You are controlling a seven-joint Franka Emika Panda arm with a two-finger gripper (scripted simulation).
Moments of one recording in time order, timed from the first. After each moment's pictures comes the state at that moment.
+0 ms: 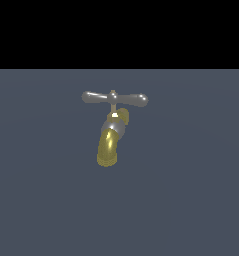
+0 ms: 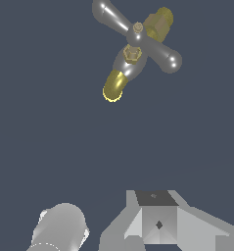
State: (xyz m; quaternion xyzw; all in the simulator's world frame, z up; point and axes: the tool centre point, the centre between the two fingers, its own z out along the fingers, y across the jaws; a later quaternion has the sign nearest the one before) arm -0.202 -0.059 0.392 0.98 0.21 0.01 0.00
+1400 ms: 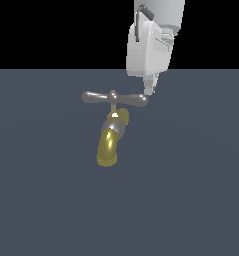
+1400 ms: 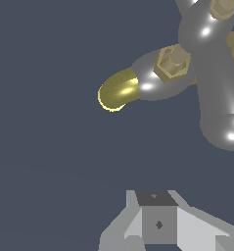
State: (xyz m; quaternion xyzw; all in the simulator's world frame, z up) arm -0.092 -0.073 0.244 0.86 0.52 0.00 0.00
